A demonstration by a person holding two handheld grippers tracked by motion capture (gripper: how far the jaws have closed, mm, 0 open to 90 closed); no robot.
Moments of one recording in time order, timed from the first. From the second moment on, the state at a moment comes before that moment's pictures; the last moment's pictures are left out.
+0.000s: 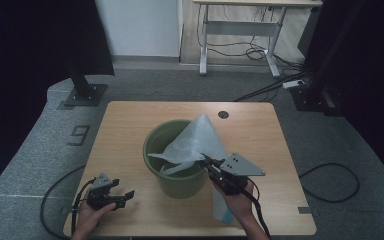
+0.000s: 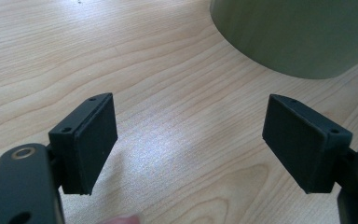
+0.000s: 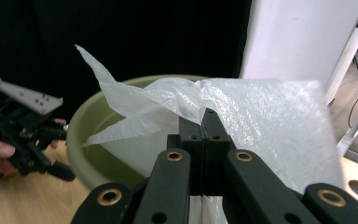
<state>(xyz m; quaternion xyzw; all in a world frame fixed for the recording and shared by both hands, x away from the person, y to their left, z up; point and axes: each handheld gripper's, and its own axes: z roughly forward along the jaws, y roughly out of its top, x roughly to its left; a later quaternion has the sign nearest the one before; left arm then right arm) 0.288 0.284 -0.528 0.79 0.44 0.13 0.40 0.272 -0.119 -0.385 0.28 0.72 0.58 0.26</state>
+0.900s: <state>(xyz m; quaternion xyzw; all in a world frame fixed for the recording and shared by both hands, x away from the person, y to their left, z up) 0.288 0.284 -0.530 0.79 0.44 0.13 0.40 0.217 -0.142 -0.405 0.27 0.71 0.59 0.28</state>
